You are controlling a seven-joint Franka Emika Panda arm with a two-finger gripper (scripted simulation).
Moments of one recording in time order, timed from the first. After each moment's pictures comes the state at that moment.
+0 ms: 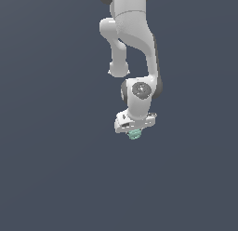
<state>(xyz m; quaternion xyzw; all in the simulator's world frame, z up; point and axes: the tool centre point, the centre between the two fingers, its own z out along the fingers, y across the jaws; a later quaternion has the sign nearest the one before) -0.019 0.079 0.041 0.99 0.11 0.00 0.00</state>
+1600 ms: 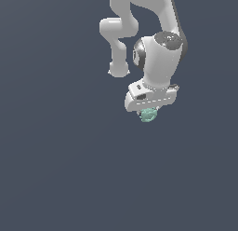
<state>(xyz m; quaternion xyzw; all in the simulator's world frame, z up) -0.027 0.123 0.198 0.99 0.11 0.00 0.00</state>
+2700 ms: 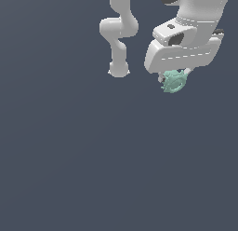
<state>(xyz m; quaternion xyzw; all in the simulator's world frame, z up) -0.029 0.174 0.368 0.99 0.11 0.00 0.00</state>
